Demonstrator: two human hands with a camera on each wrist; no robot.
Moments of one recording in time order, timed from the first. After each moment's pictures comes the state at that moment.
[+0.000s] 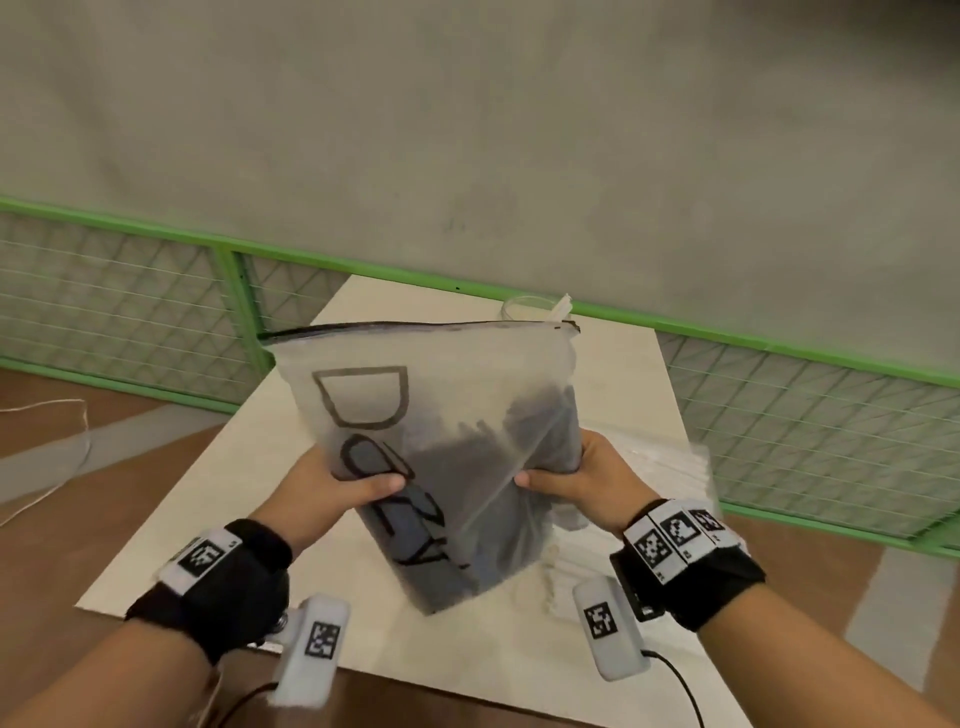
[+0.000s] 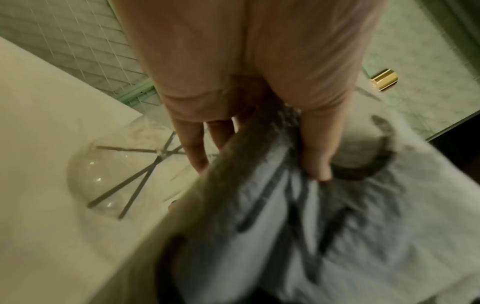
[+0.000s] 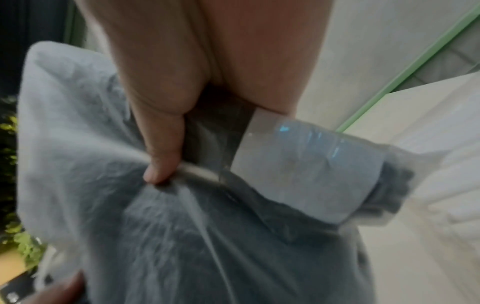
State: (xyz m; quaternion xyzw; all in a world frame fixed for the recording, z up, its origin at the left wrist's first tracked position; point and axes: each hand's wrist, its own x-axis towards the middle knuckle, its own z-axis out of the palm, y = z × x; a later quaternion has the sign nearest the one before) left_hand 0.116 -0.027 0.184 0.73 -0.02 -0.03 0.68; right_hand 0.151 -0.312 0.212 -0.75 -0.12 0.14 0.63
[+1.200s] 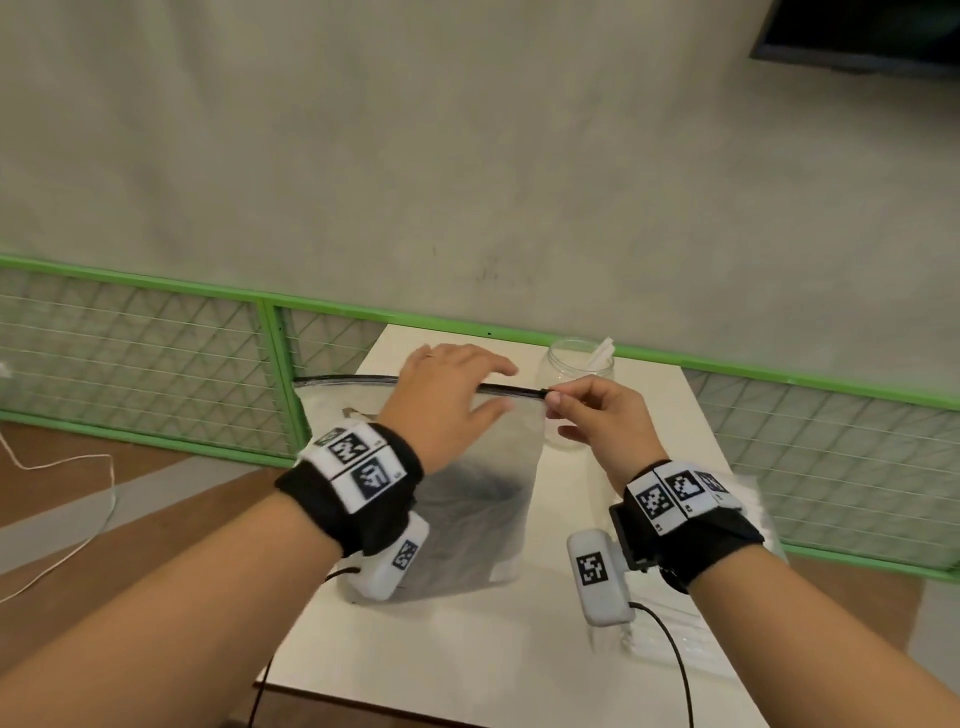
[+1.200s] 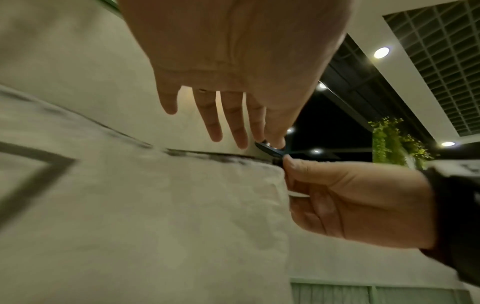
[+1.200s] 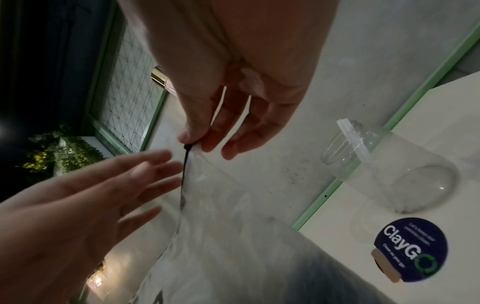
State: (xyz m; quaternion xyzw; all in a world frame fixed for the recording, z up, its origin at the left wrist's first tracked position) left_hand 0.168 -0.010 0.290 0.93 -0.22 0.20 0.22; right_hand 0.179 -0.208 0.265 -0.73 -0.06 -0.07 0.68
